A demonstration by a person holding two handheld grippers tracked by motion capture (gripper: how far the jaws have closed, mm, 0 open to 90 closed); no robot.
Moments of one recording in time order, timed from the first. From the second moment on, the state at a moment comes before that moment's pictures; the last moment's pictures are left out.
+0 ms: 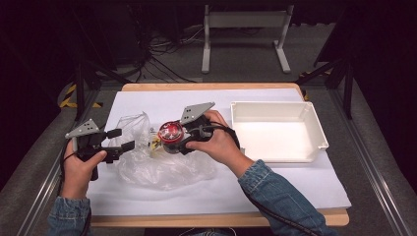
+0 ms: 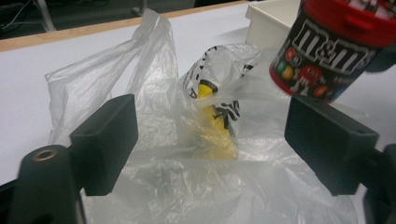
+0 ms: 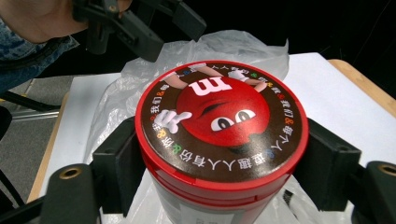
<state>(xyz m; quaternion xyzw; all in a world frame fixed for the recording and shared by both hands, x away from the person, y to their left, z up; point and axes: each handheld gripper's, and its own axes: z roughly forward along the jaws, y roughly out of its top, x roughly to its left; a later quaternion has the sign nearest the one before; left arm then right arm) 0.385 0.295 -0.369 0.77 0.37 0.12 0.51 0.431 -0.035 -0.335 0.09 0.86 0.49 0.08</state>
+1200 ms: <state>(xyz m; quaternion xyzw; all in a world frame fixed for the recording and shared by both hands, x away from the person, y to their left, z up) 0.381 0.310 -0.368 0.77 0.39 0.12 0.48 0.449 -0.128 -0.285 0.12 0.87 0.47 0.12</state>
